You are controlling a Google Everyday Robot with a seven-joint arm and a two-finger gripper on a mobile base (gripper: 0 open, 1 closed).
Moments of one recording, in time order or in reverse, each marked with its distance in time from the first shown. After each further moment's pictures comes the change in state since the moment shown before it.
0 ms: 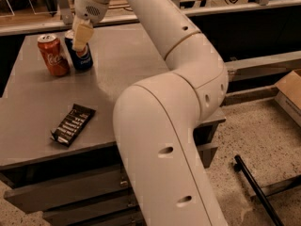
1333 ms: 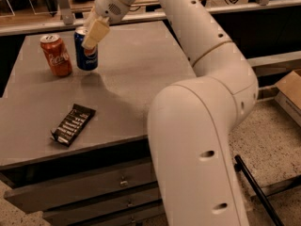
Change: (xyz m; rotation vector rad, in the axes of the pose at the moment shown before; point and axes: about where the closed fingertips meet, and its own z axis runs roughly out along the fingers) arm 0.019 0.017 -0.039 -0.015 -0.193 0.073
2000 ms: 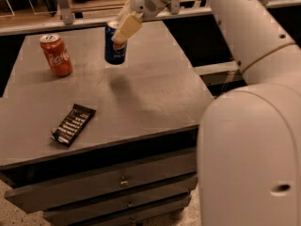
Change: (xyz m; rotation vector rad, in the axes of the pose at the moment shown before) arm 0.052 0.013 -0.079 0.139 0.010 0.091
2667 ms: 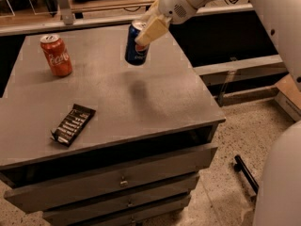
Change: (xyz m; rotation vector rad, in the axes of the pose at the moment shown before) arm 0.041 0.022 -0.060 0.114 -0.021 0.045
